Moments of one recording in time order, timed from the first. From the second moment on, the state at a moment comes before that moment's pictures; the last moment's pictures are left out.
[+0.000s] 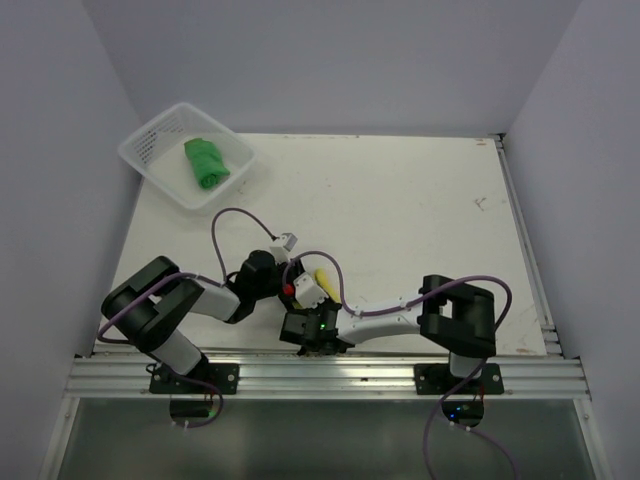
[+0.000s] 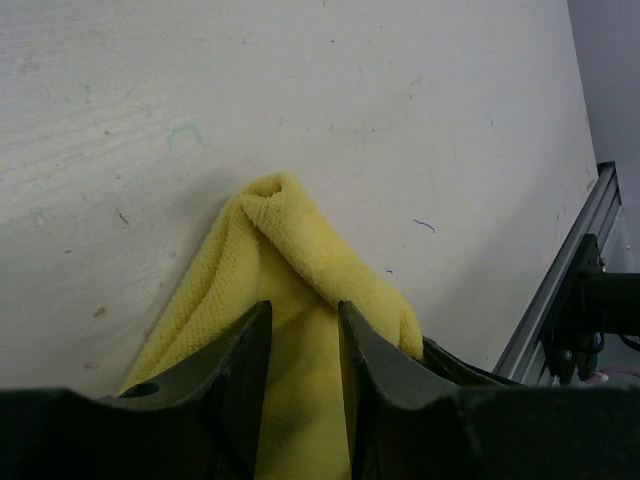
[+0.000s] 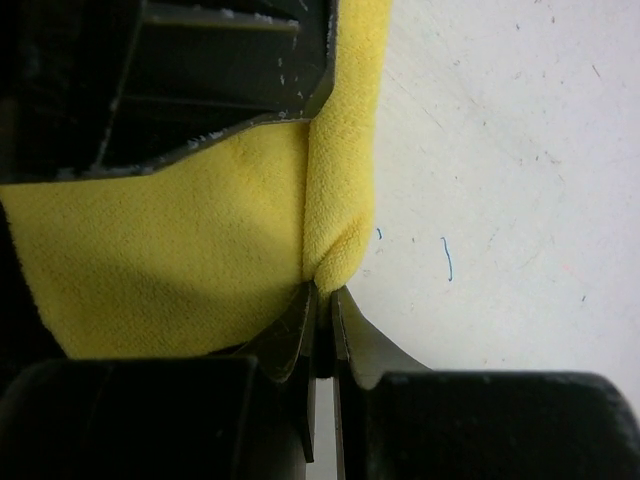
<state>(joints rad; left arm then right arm) -0.66 1.59 0.34 0.75 0.31 -0.69 1.39 1.84 1.05 -0.62 0.83 0.64</state>
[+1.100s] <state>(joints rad) -0.67 1.44 0.42 0.50 0.25 -0.63 1.35 1.67 0.86 -0.34 0.71 0.62</state>
